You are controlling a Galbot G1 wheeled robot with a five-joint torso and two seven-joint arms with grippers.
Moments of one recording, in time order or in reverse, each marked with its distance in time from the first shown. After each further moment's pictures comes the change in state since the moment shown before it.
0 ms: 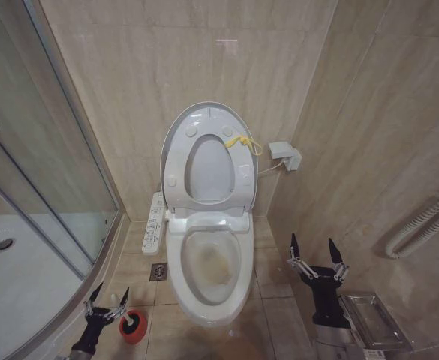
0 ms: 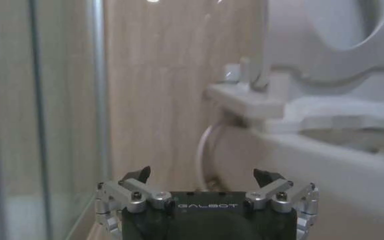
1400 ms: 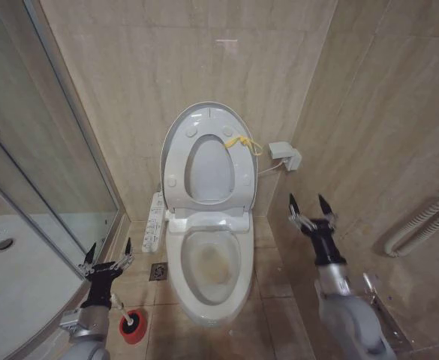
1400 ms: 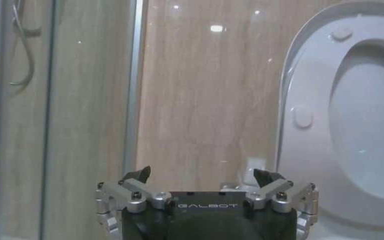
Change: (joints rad) left arm 0.206 -0.053 0.159 -0.919 0.096 0.544 -0.670; right arm 0.241 -0.242 0.039 -0.042 0.292 -0.158 -0.029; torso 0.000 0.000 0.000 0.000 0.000
